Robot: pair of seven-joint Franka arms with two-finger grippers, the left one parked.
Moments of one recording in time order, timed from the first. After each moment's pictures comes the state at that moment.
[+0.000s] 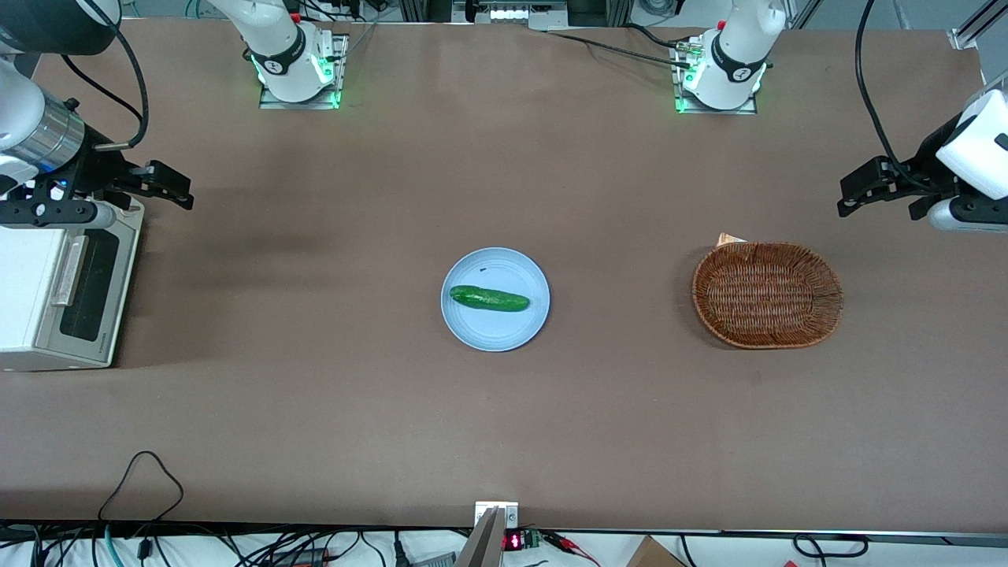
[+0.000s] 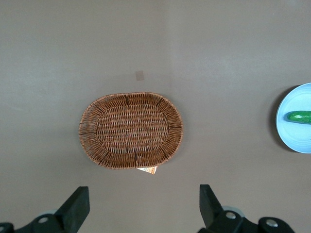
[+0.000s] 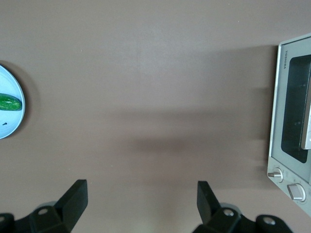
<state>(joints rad) 0.02 -0.01 0.04 -1.75 0.02 1.68 0.06</state>
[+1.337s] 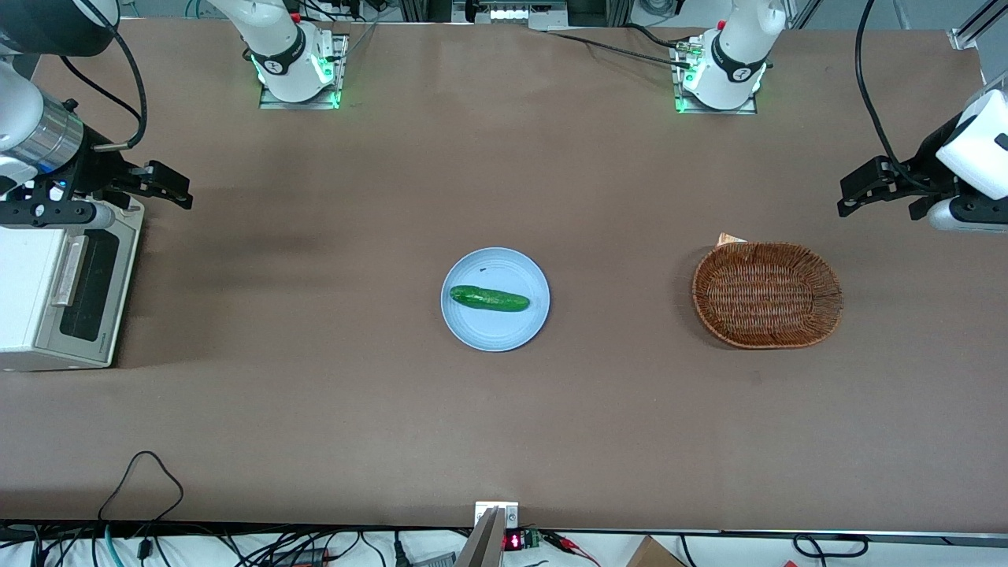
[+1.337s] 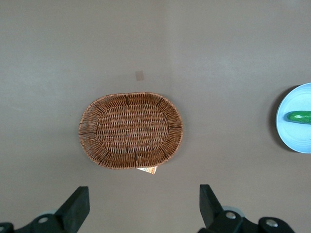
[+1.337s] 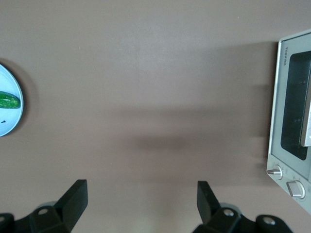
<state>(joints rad) 0.02 -0.01 0.04 -1.75 0.02 1.67 0.06</state>
